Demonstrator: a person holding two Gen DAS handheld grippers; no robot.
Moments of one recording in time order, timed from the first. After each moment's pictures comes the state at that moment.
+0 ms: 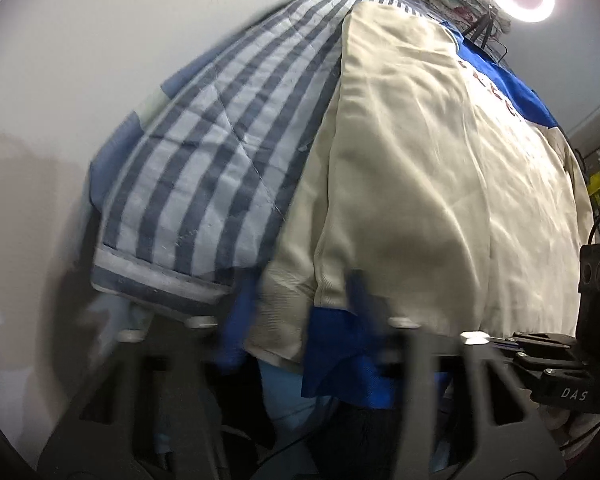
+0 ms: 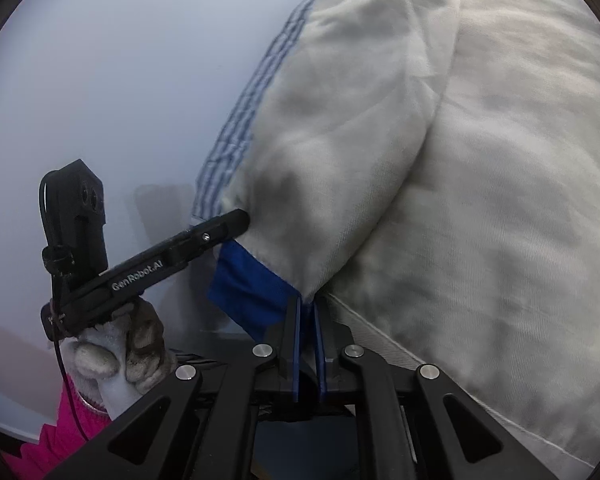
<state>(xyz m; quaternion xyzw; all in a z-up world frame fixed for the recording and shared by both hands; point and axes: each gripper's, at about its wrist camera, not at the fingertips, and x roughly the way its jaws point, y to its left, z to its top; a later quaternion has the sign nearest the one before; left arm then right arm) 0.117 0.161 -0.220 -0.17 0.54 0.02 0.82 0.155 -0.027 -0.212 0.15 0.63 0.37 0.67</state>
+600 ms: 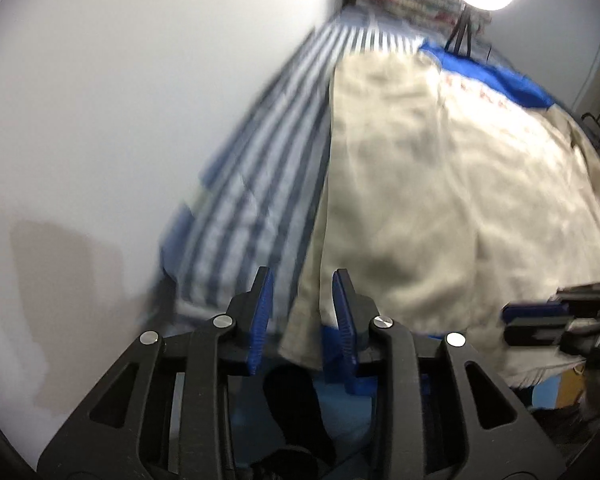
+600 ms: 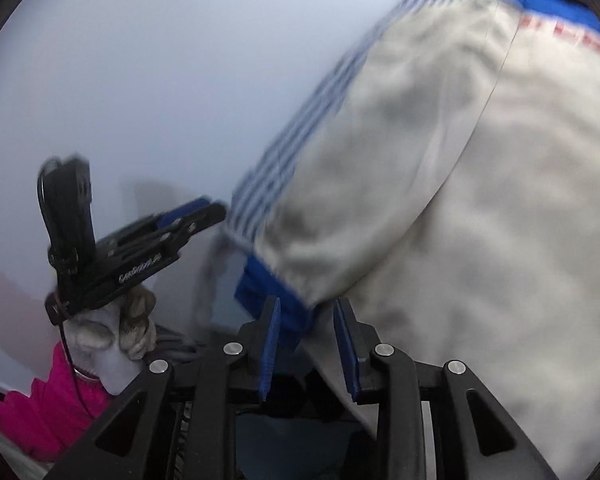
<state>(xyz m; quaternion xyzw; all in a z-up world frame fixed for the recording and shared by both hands) 0.105 0.145 -0.153 -0.05 0.47 0.06 0.88 0.176 -0.064 -0.142 0.10 0.57 0.41 0.71</state>
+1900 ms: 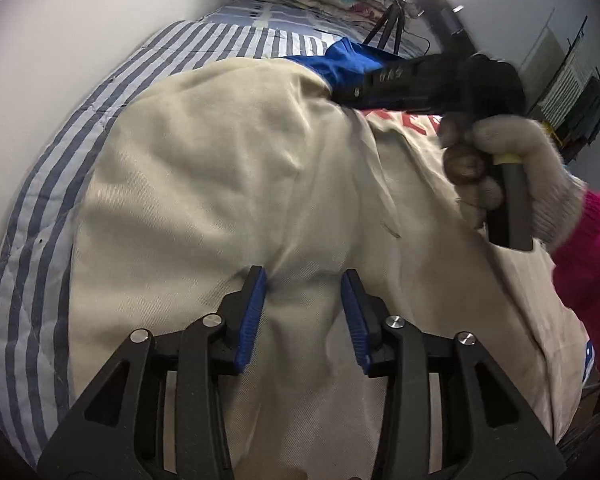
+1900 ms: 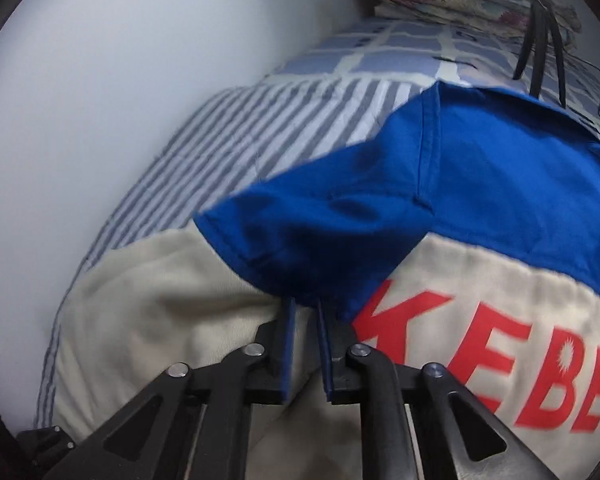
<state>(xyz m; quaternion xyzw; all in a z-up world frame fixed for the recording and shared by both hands) 0.369 0.065 -0.229 -0.09 0.47 -0.13 0.87 0.573 -0.077 -0.211 0.02 0.52 0.23 0.82</state>
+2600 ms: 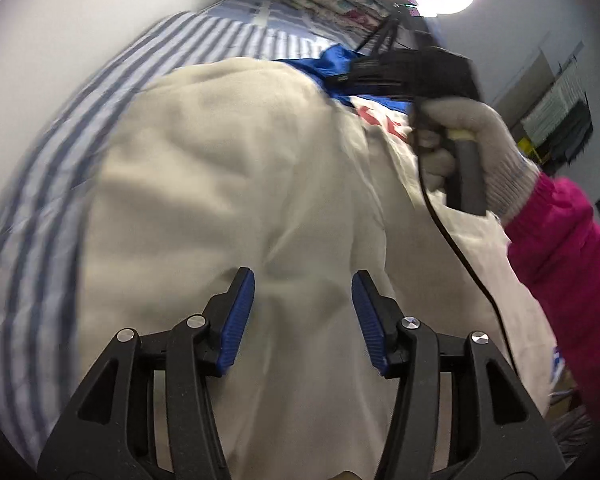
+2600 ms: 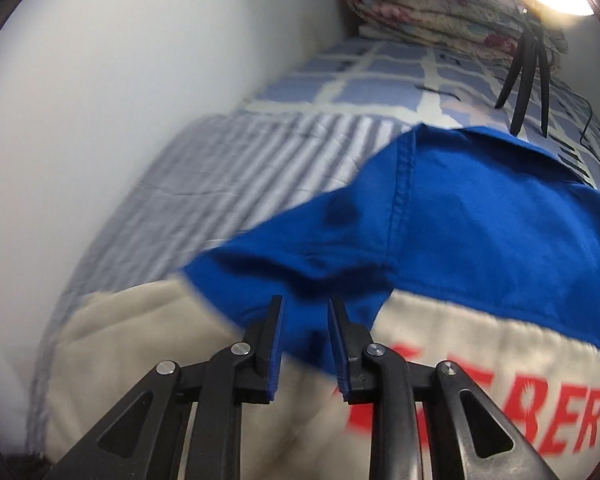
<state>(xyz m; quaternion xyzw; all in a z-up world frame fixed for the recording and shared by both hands) 0.352 0.093 -0.214 -0.15 0.48 -0.16 0.85 0.570 -0.078 -0.179 0.00 0.50 0.20 0.84</state>
